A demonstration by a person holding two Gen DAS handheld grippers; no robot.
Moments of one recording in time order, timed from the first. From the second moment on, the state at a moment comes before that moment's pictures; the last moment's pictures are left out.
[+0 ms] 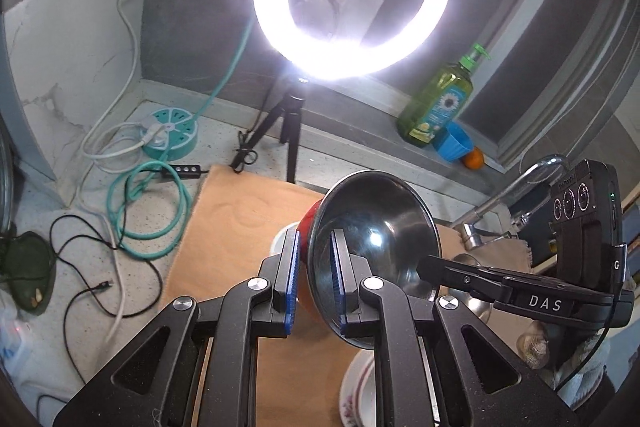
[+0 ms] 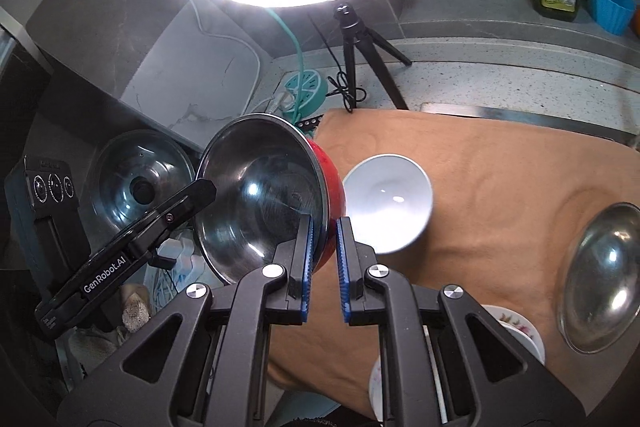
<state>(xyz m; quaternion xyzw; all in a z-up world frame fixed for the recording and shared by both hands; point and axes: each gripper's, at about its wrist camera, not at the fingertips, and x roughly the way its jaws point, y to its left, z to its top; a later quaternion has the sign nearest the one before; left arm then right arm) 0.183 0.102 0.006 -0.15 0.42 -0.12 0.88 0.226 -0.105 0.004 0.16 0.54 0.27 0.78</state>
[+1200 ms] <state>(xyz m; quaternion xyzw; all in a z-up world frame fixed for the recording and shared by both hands) 0.205 -0.139 -0.069 -0.07 0.52 -0.24 0.82 0.209 -0.353 -0.055 0.20 0.57 0.11 0.79</state>
